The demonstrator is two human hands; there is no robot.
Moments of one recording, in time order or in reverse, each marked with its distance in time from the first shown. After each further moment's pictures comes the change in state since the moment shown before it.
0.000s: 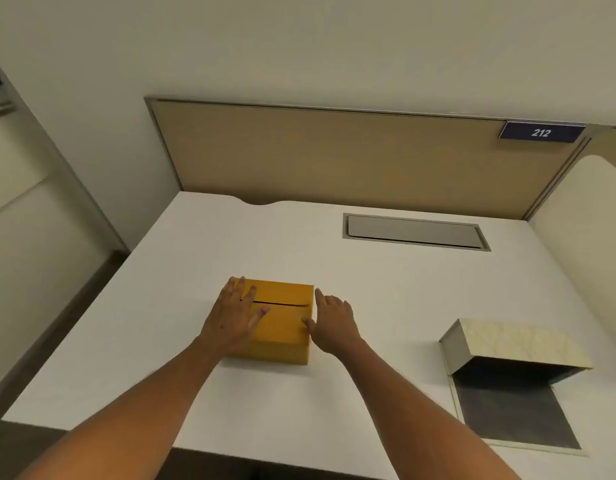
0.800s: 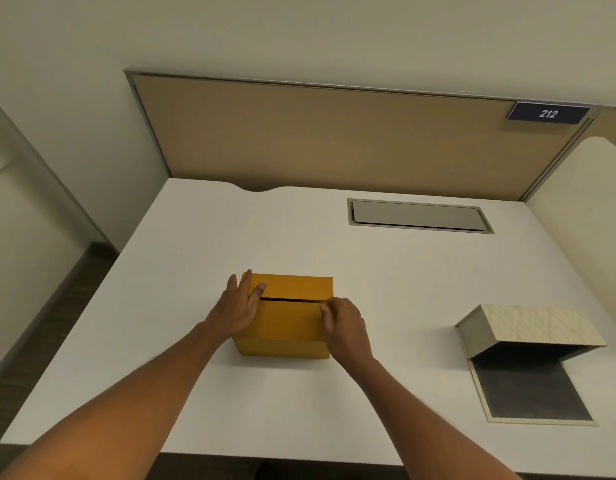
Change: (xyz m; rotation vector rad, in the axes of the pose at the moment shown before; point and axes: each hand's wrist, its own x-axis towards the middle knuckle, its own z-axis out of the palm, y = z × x) left_hand 0.025 -0.047 -0.016 -0.452 -0.190 -0.183; right_hand -0.005 -0.042 0.035 0.453 0.334 0.167
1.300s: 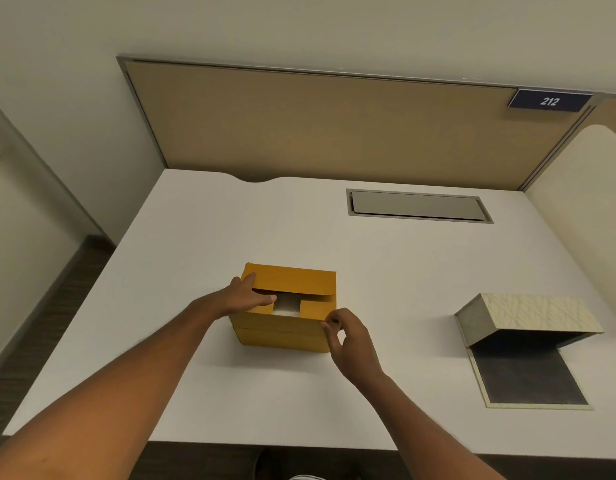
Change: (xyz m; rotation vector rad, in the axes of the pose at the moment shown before) left_hand 0.016 0.001 -0.018 0.042 -0.363 -0.143; right_hand -0.038 0.025 0.004 0.123 0.060 -0.251
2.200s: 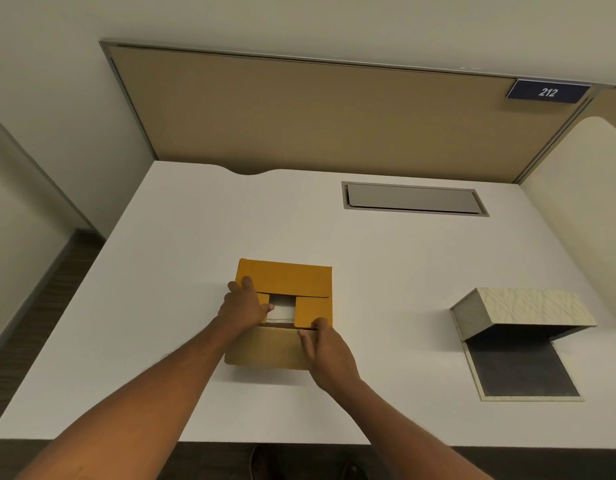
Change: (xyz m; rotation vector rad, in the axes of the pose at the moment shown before) left_hand 0.013 0.009 0.051 0.195 0.348 -0.066; right_hand -0.010 -0.021 0.028 -0.194 -0.263 0.332
